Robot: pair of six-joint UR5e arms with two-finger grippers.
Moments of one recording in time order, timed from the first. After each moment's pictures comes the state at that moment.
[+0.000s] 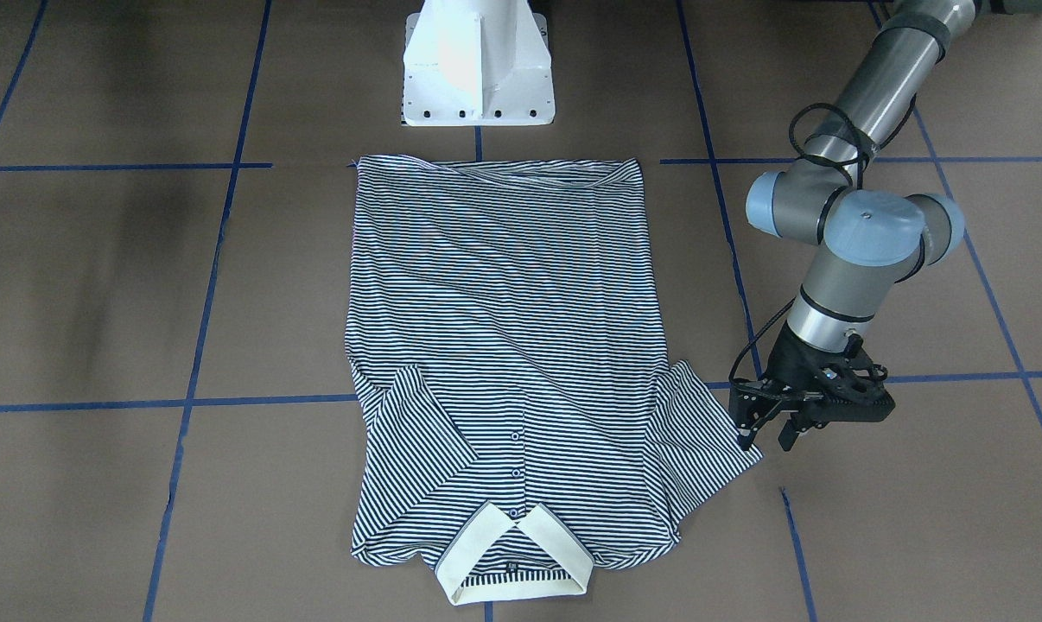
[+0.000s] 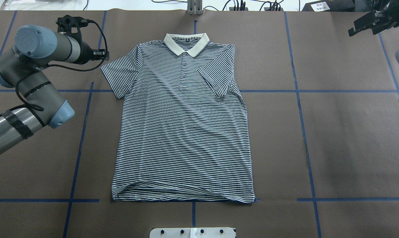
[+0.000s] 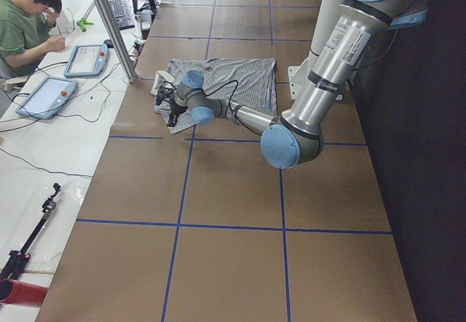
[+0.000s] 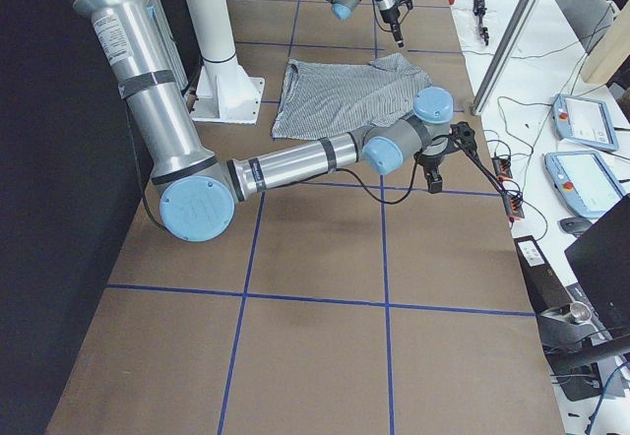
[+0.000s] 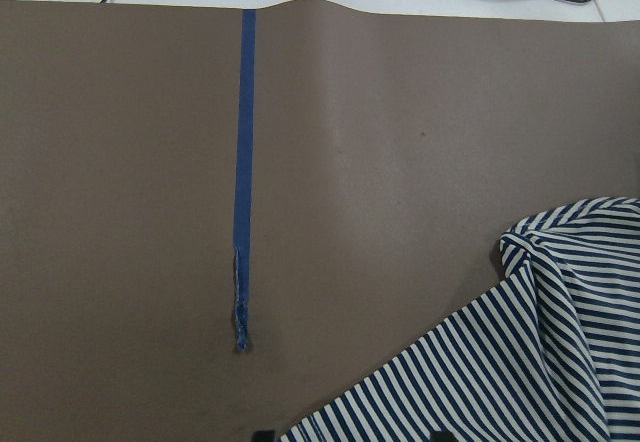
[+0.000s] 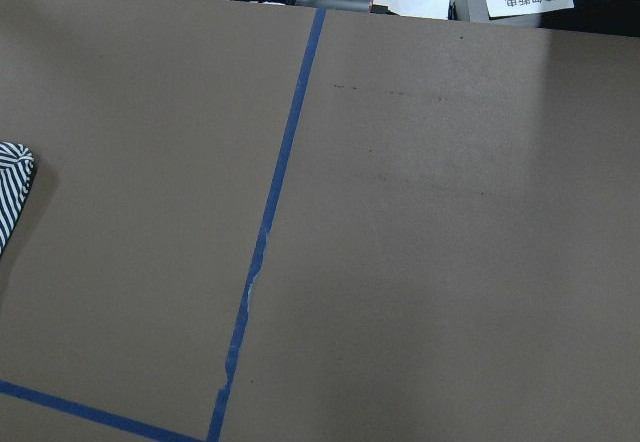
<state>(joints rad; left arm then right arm) -0.87 -2.10 -1.25 -2.35 -1.77 -1.03 1.31 -1.21 1.50 -1.20 2.35 0.47</state>
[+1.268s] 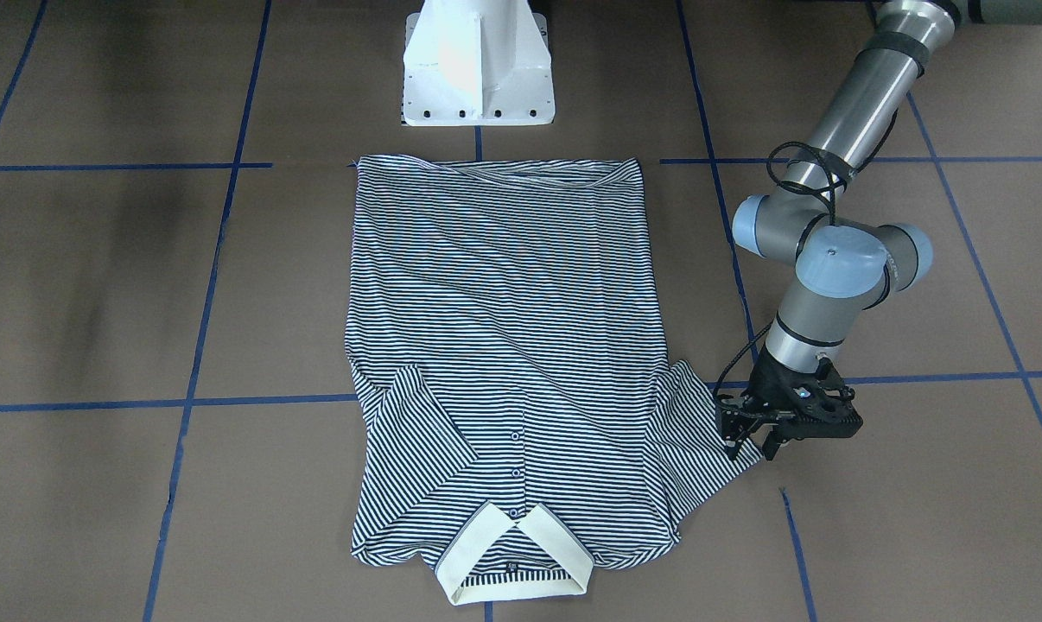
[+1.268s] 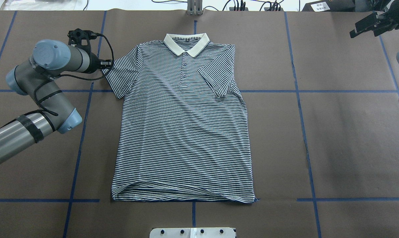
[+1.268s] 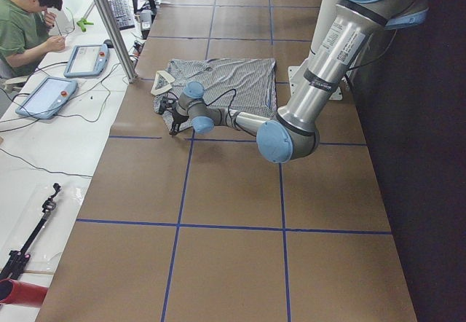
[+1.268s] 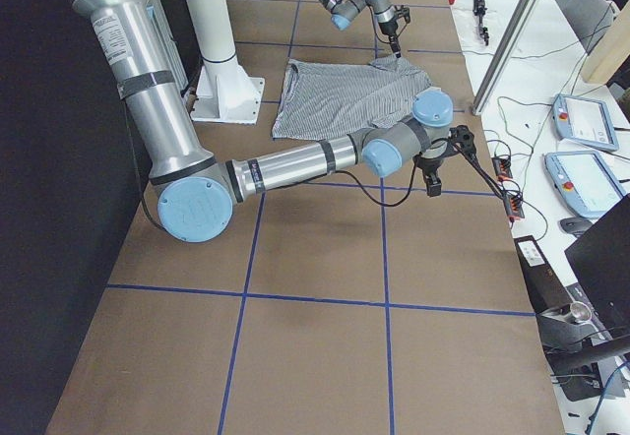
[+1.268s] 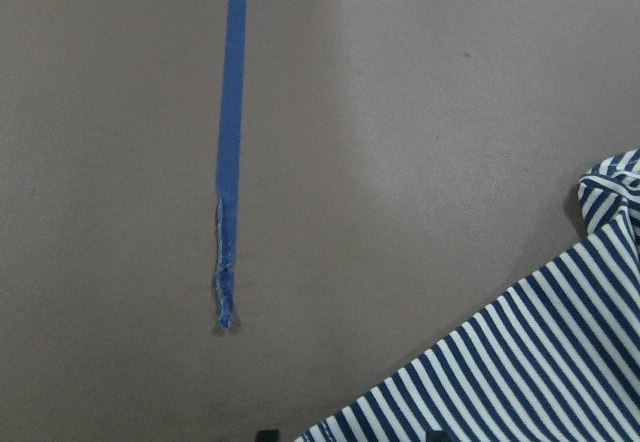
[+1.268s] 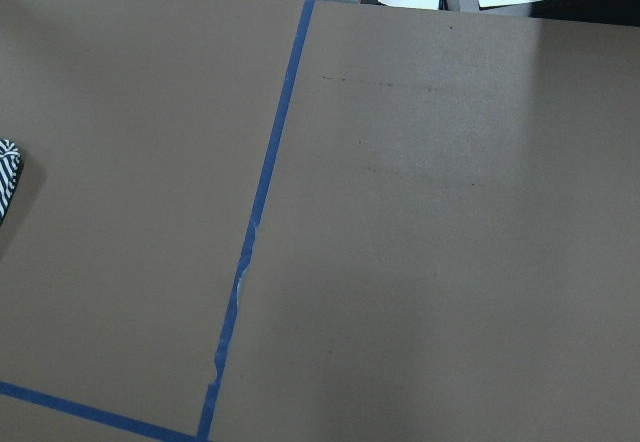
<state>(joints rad) -0.84 -2.12 -1.14 -2.42 -1.75 -1.02 1.31 -1.21 1.49 -1.20 2.35 0.47</state>
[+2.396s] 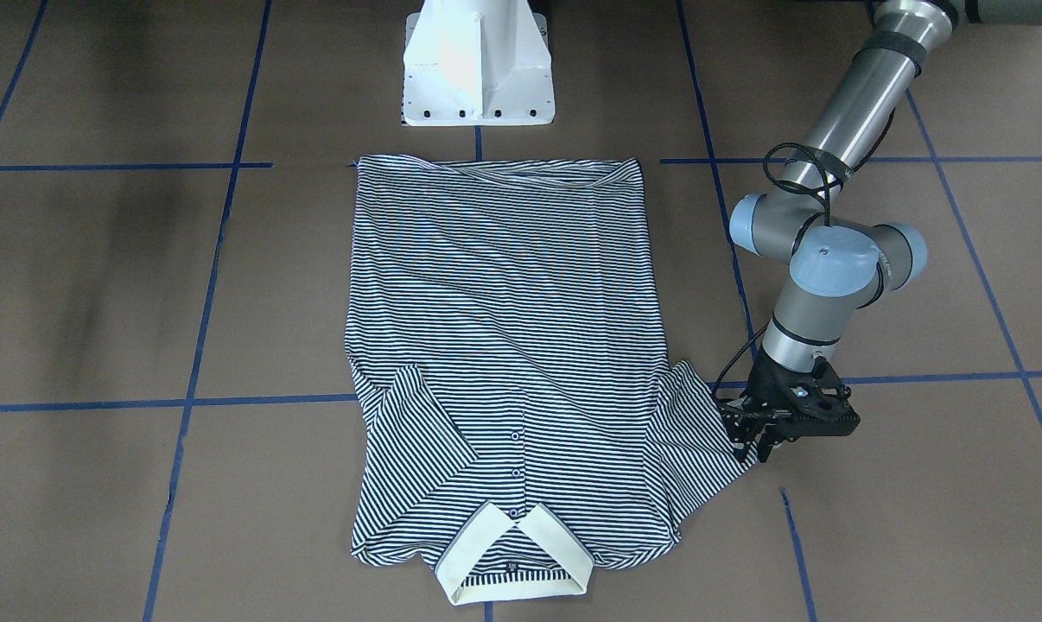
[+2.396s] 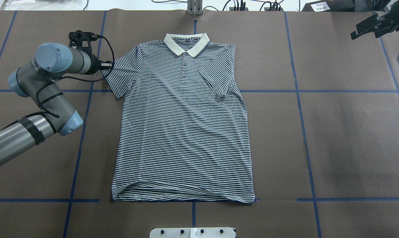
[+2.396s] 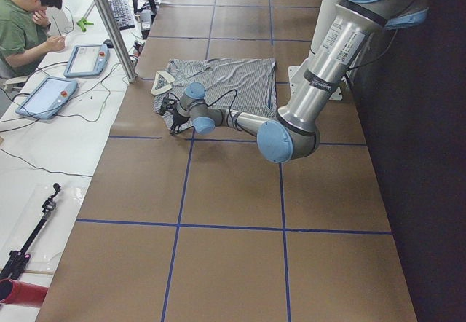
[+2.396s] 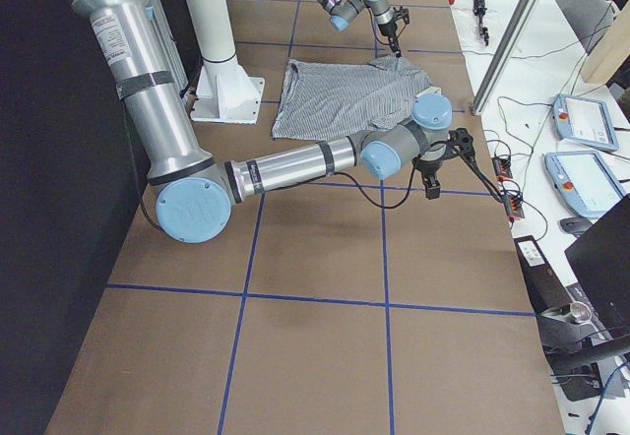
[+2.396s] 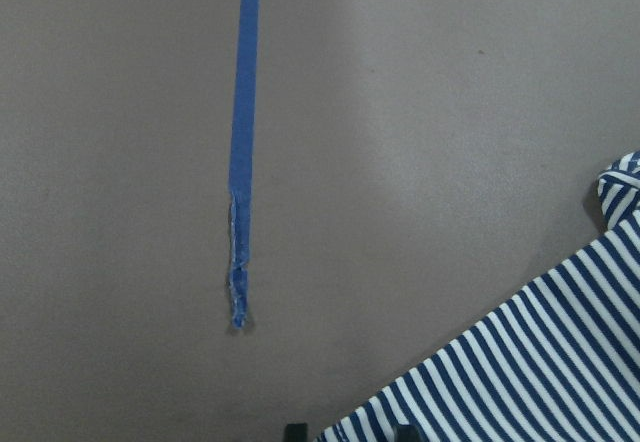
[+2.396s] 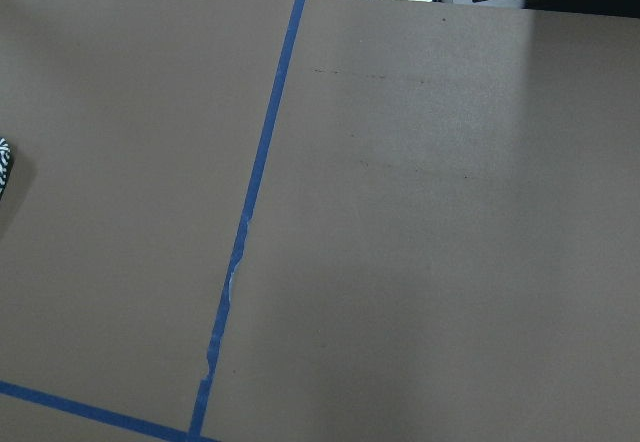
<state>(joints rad) -0.82 -2.12 -1.13 -2.41 -1.72 -1.02 1.31 -1.22 1.49 -1.20 2.35 0.46</state>
